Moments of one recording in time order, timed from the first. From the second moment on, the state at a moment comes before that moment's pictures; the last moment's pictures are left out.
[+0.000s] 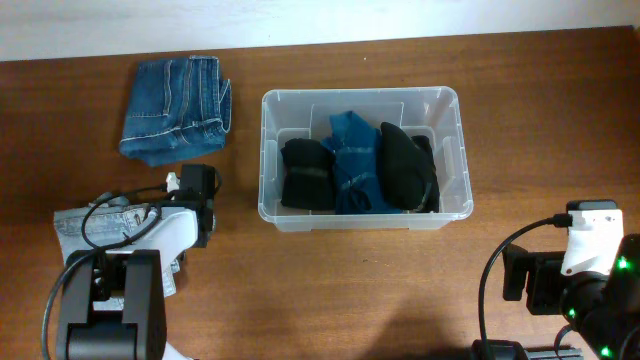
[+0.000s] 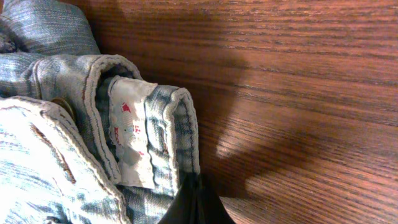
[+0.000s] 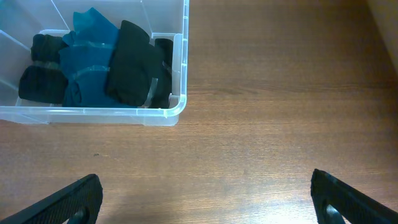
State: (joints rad) left arm -0.08 1.76 0.81 -0.41 -0.58 -0.12; right arm -0.12 0.75 1.43 -1.46 -0.02 -0.09
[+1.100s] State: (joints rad) left arm -0.07 1.81 1.04 -0.78 -0.55 -0.22; right arm -0.12 0.75 1.43 -1.46 -0.02 -0.09
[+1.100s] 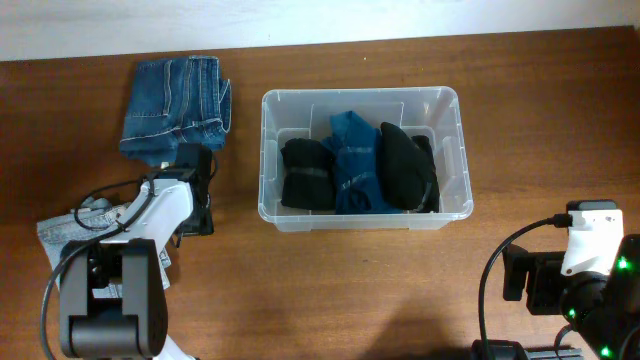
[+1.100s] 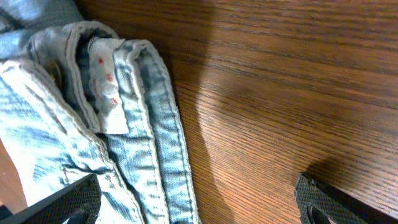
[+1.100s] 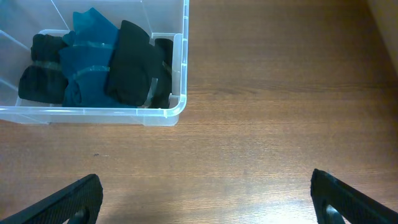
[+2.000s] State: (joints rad) left arm 0.03 1.81 1.02 -0.75 -0.59 -0.27; right arm -0.12 0.75 1.43 -1.46 -0.02 -0.09
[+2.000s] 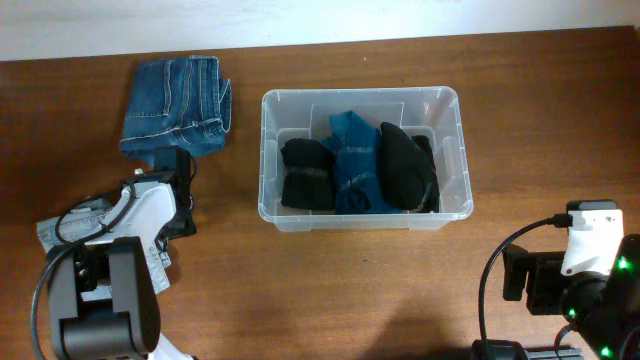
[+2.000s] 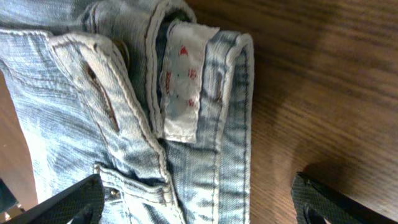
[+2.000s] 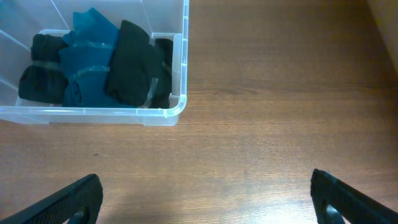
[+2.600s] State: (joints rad) left arm 0.05 1.63 1.21 -0.86 -0.43 -0.32; right arm -0.12 0.75 1.43 -1.46 -0.01 -0.09
